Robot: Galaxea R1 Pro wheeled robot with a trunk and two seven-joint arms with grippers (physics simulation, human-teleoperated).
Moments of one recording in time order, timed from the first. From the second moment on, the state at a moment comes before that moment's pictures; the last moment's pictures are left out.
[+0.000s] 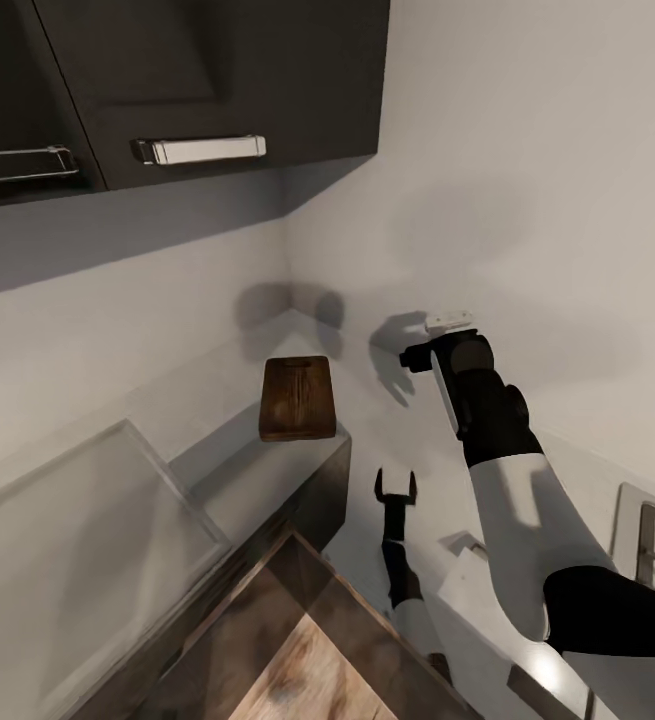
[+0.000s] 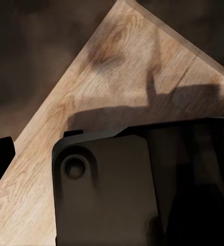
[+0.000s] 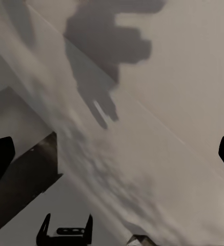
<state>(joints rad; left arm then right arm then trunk) 0.07 -0.02 -0.14 -0.44 0.02 -0.42 -0.01 -1.12 0.11 0.05 -1.11 0.29 0.97 0.02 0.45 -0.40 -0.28</state>
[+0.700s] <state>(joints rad) 0.07 -0.02 -0.14 -0.44 0.01 -0.42 -0.01 -1.12 0.11 0.05 -1.11 0.29 0.97 0.02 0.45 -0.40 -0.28</state>
